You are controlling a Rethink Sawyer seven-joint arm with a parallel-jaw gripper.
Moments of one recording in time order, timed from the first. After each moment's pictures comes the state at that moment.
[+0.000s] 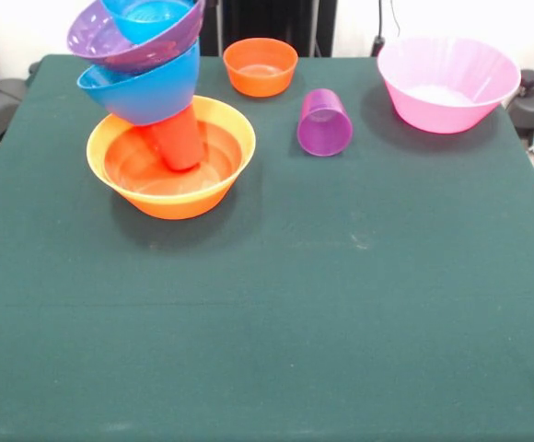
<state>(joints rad) -0.22 -0.85 -0.16 1.81 -0.27 0.72 1.56</state>
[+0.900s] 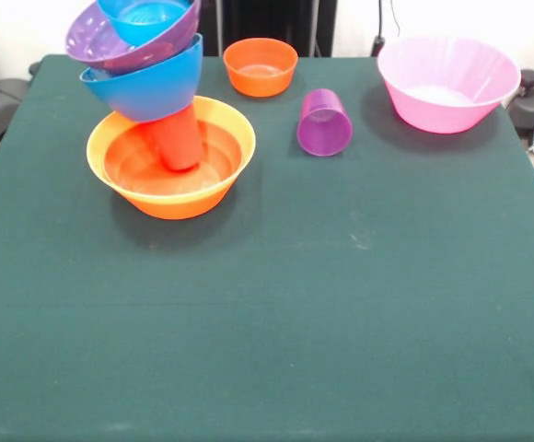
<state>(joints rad) -0.25 -0.85 -0.16 1.82 -0.27 0.70 1.56</state>
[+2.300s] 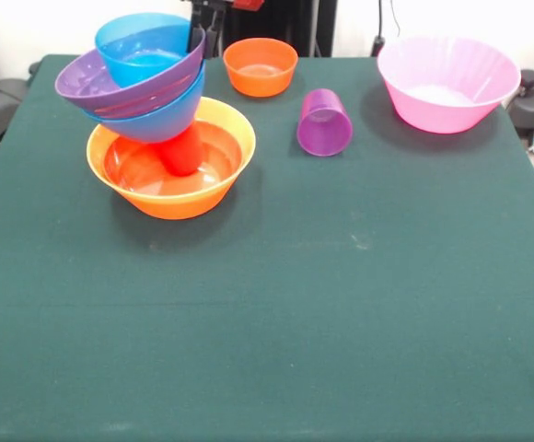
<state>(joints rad) -0.26 -0.79 -0.12 1.82 -0.27 0.45 1.56</state>
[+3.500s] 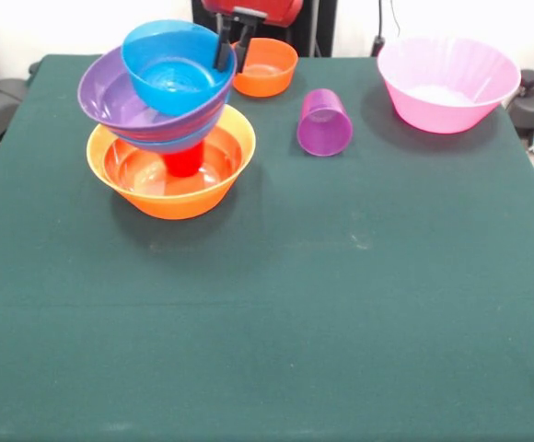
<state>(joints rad) -0.14 -0.74 -0.17 1.75 -0.25 0.45 1.59</state>
